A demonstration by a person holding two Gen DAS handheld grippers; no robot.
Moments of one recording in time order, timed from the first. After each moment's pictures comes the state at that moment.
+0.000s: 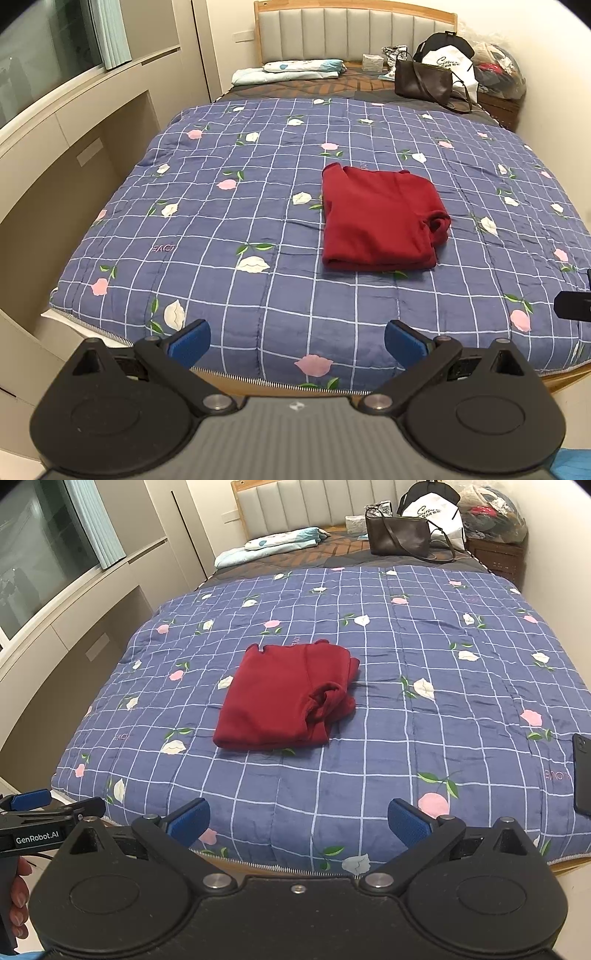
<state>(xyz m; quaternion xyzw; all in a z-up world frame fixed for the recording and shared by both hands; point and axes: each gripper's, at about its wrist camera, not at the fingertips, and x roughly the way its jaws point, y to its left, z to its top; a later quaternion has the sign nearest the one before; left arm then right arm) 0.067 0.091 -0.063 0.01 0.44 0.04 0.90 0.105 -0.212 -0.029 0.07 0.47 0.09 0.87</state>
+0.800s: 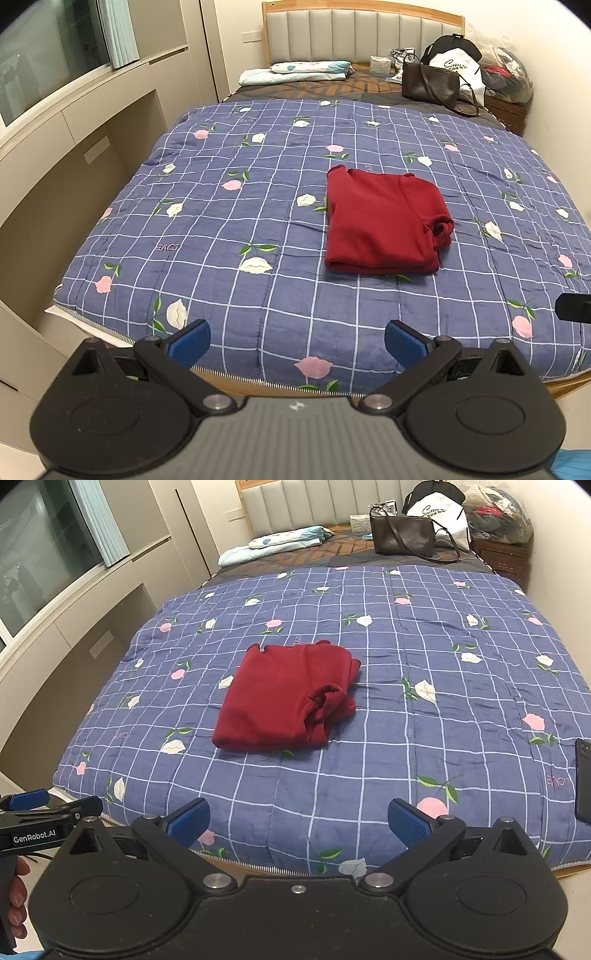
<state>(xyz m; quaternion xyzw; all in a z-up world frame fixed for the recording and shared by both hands) 0.067 0.086 -0.061 0.00 0.44 0.05 0.90 0.112 -0.216 -0.031 0.07 0.47 0.10 0.87</state>
